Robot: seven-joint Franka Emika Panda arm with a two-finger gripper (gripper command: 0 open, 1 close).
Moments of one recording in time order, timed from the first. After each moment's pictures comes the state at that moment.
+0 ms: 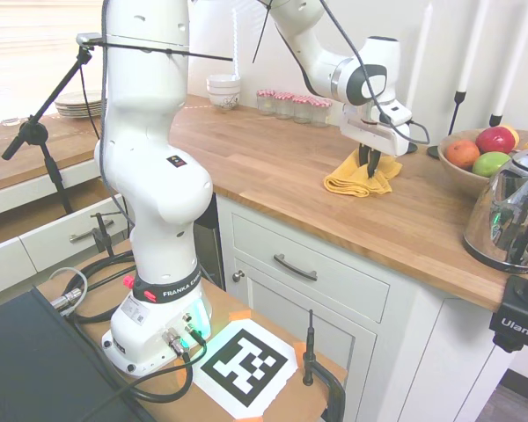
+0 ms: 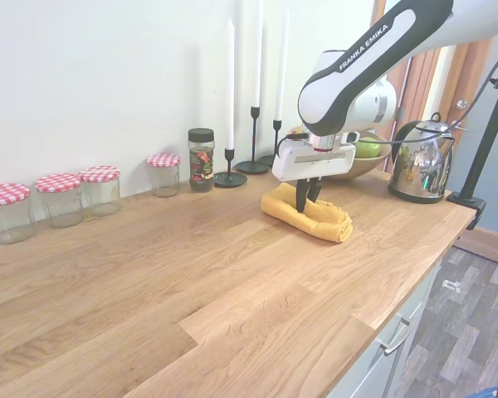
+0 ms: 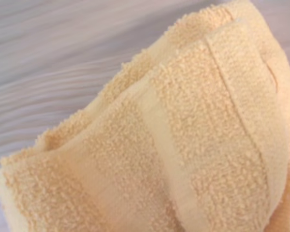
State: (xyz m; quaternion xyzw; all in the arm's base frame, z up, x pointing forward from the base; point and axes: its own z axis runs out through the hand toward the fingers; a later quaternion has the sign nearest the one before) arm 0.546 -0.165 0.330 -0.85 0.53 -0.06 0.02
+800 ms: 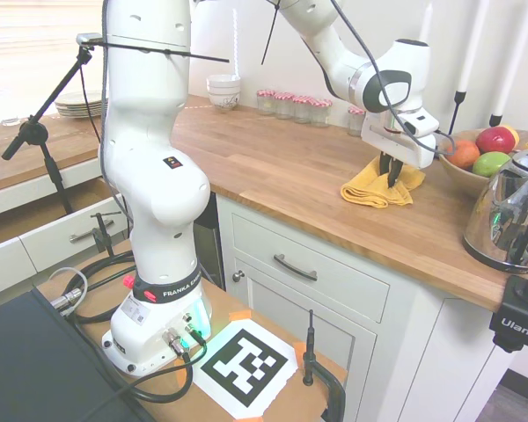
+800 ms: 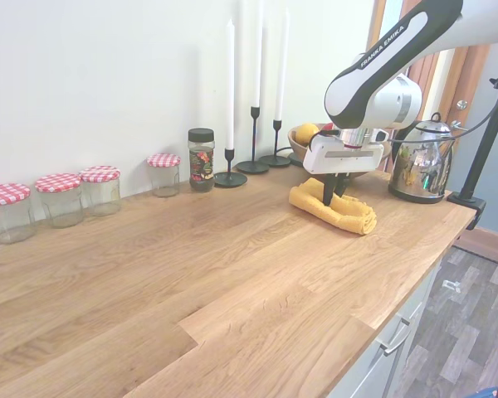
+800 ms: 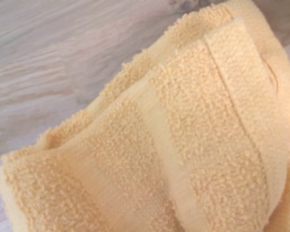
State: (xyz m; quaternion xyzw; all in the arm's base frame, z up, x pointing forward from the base) arm 0.525 -0.222 0.329 -0.83 0.56 -0.06 0.04
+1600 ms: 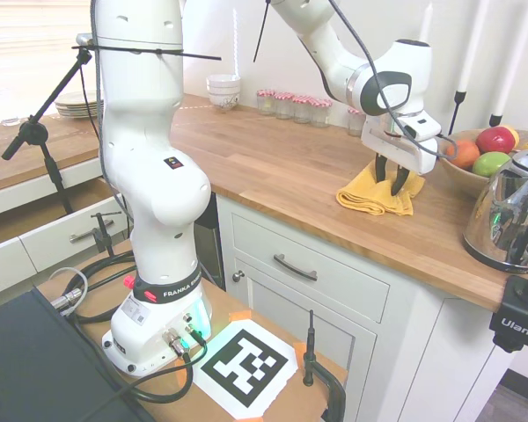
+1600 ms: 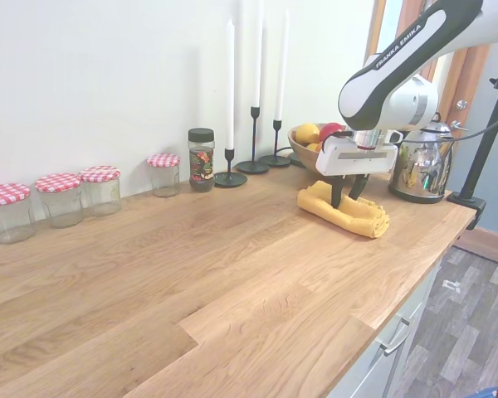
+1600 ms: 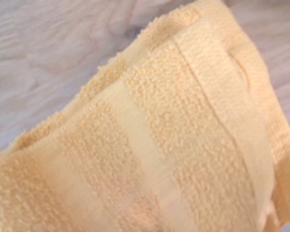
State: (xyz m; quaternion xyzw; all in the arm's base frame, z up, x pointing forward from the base) arm 0.490 -0.232 0.335 -0.82 0.57 -0.06 0.03
